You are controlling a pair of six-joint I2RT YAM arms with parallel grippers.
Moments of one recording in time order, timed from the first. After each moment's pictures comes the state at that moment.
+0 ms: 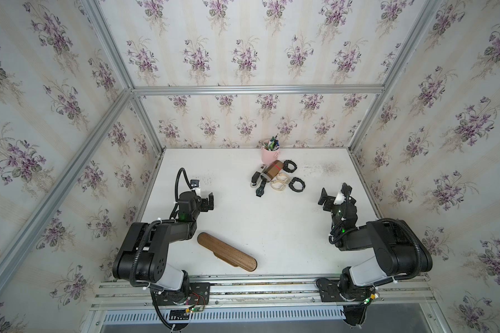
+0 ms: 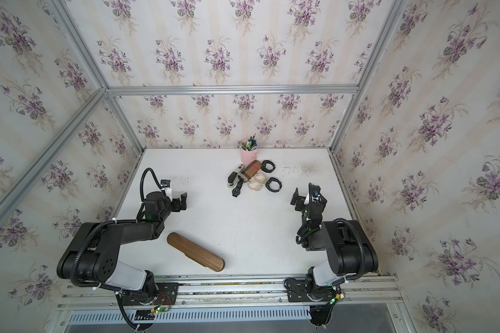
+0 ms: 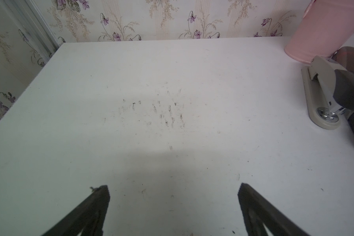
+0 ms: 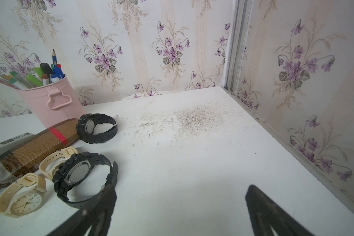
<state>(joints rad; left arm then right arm) -0.07 1.52 0.42 0.65 -0.04 0.02 0.07 1.53 0.21 1.16 0.22 0.10</state>
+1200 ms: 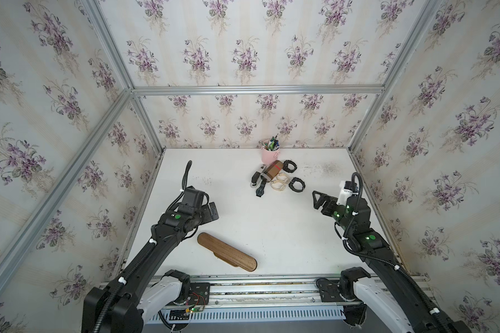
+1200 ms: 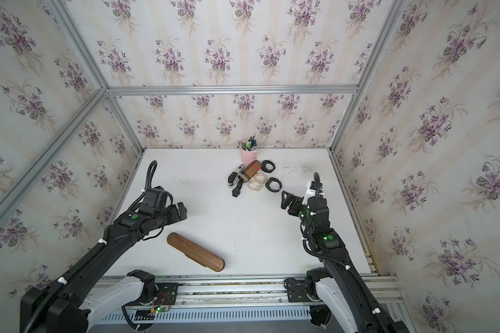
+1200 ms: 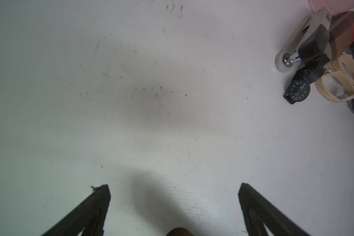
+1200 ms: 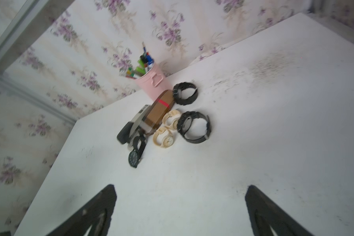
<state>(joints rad) -0.28 1.00 0.73 -0.72 -0.12 -0.56 0.31 0.77 0.50 -0.13 -0.03 0.51</state>
